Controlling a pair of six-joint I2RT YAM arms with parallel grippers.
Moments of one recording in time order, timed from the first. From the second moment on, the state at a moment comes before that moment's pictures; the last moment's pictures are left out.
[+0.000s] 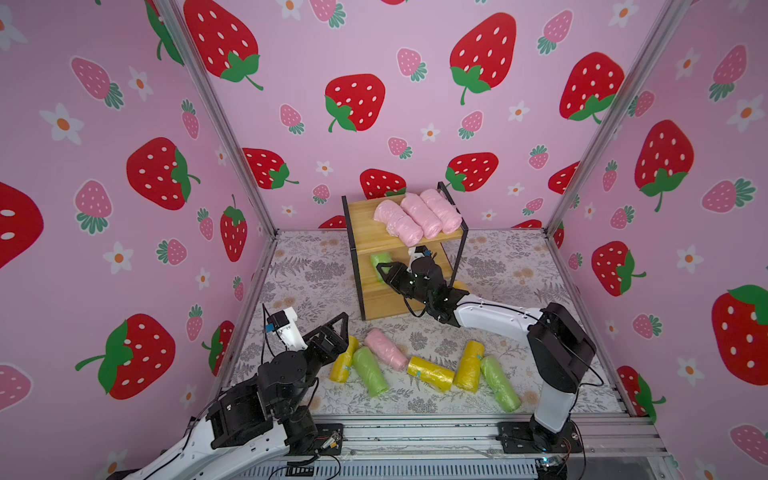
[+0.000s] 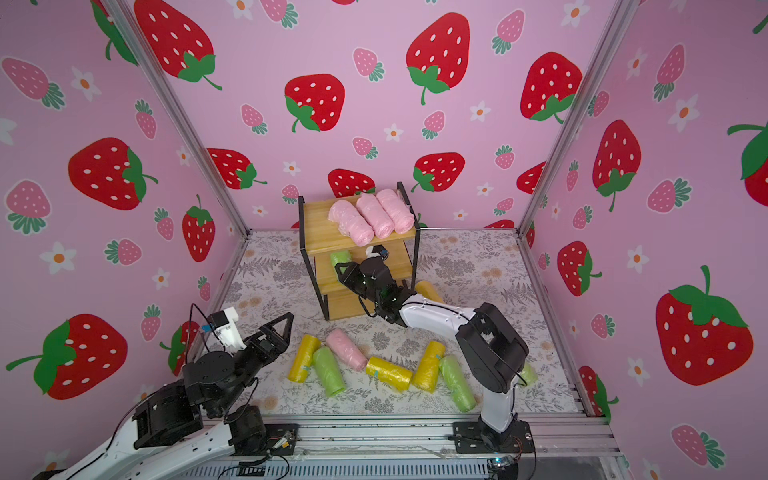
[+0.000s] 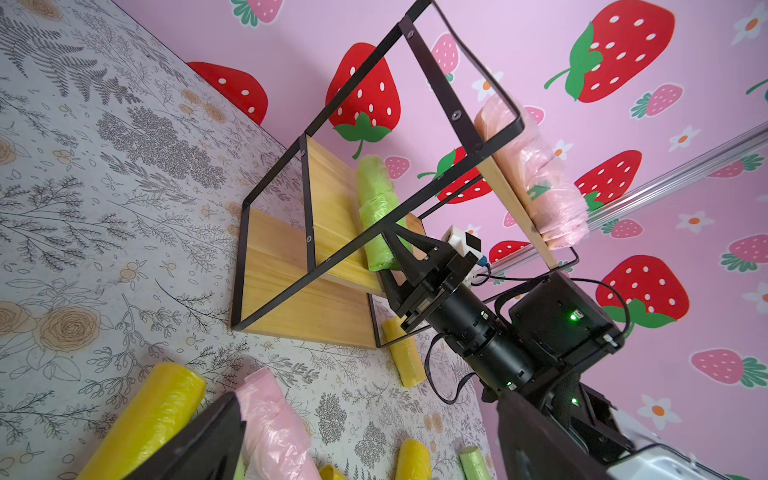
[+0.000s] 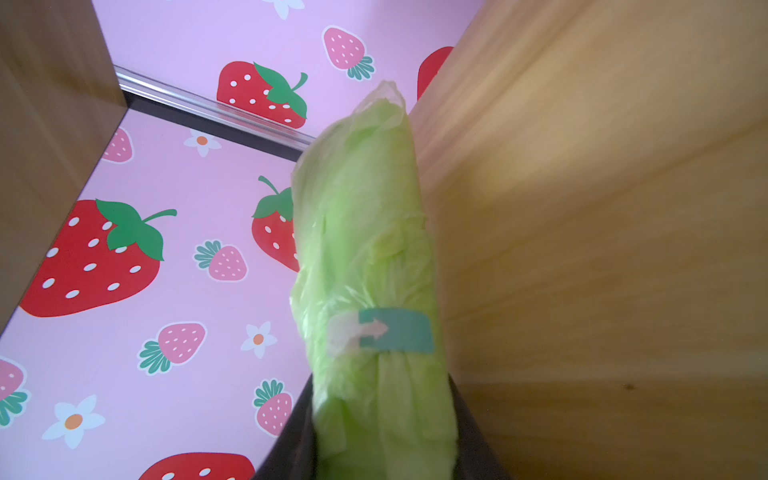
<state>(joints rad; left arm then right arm) -0.99 0.35 0.69 -0.63 -0.66 -1.02 0.87 1.84 1.28 0.30 0.04 1.20</state>
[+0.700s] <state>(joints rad) -0.99 0.34 0.69 -0.64 -0.66 -1.02 0.88 1.74 1.30 0.06 0.11 1.11</state>
